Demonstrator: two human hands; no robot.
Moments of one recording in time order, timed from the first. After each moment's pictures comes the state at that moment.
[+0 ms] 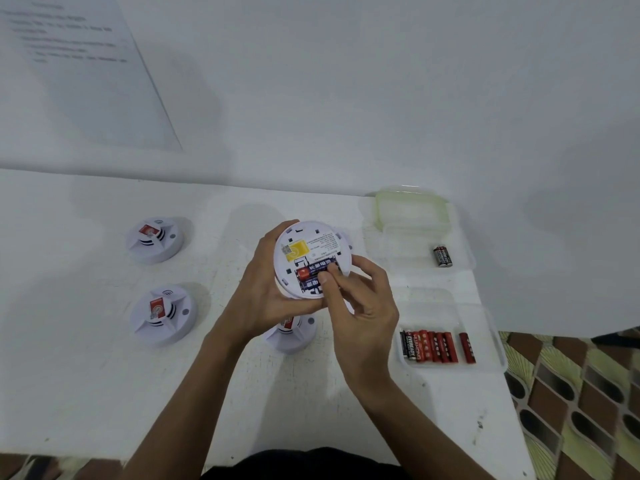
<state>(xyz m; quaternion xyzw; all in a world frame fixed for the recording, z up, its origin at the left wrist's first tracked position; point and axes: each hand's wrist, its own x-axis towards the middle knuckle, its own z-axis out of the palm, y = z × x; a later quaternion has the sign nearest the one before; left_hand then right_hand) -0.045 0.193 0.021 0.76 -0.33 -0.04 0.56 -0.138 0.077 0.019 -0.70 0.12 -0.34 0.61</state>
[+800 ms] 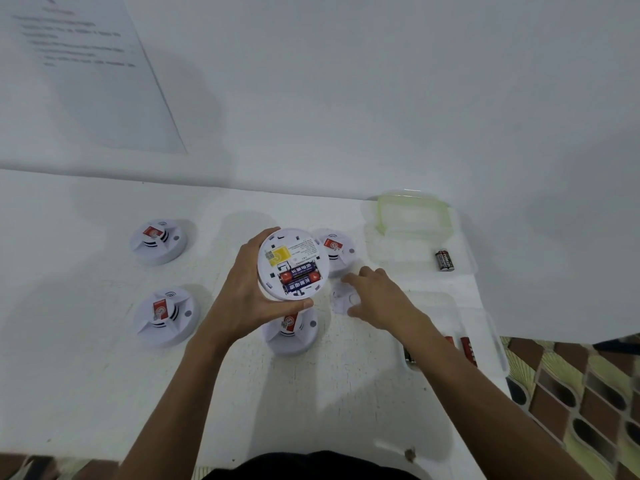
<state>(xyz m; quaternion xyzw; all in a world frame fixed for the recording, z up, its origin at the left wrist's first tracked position) -0.034 0.222 0.008 0.83 -0.27 -0.03 0.49 -0.080 -0.017 -0.028 -0.99 0.01 0.14 0.10</state>
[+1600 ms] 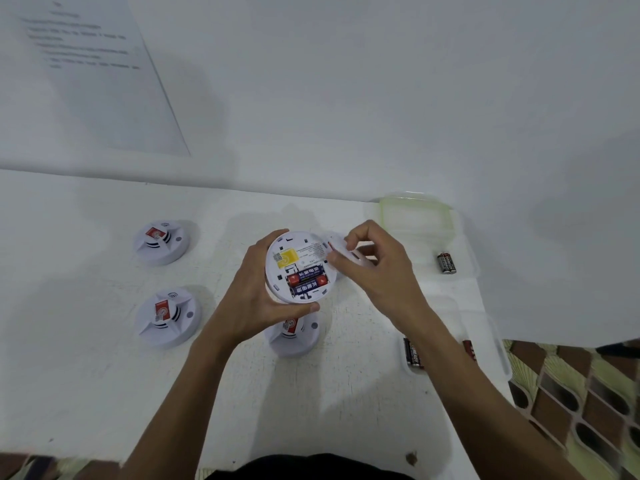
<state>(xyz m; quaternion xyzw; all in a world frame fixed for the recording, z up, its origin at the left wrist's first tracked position) -0.038 0.215 0.017 0.83 -0.30 -0.02 0.48 -0.096 0.018 0.067 -0.81 0.08 -0.09 0.58</state>
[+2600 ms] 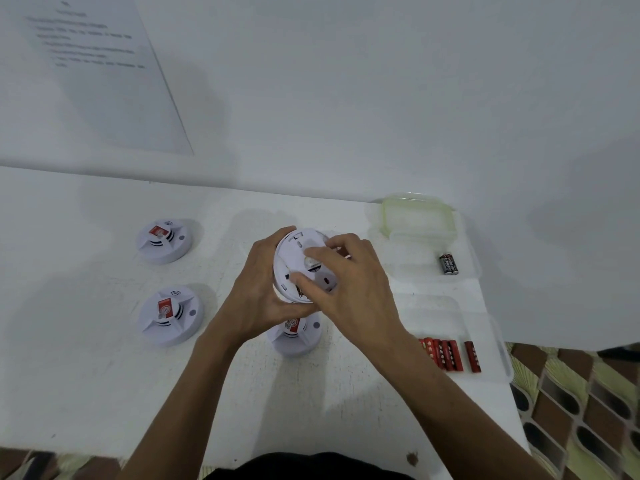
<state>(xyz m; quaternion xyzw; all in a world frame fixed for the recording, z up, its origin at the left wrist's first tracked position) -0.053 0.201 0.060 0.77 -0.39 0.06 0.50 -0.104 0.063 0.057 -0.93 0.01 -0.21 0.31</state>
